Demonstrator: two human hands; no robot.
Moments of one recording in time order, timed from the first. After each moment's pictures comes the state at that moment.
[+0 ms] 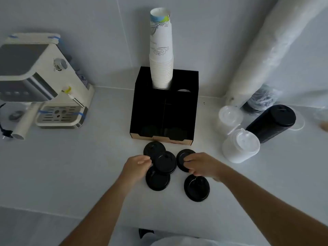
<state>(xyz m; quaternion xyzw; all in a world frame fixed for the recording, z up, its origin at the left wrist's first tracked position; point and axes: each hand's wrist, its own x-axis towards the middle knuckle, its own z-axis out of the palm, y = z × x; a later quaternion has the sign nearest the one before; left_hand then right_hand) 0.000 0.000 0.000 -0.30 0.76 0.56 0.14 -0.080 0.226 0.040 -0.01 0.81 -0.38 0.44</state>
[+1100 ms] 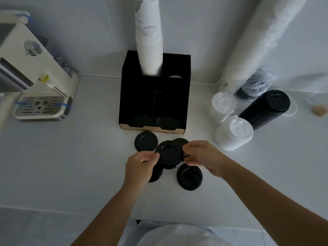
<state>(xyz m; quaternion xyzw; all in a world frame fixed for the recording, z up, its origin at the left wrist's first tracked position) 0.012 0.054 0.008 -0.35 0.71 0.61 0.05 -0.077 0.247 0.049 0.09 0.74 -0.52 0.41</state>
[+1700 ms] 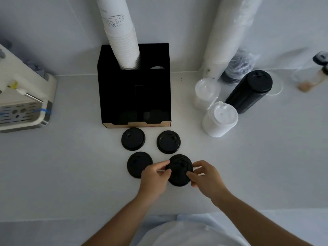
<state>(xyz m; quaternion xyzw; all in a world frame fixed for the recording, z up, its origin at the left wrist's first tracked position) 0.030 0.121 -0.025 -0.24 0.80 0.53 0.16 0.010 0.301 -0.012 0.21 0.80 -0.49 0.29</state>
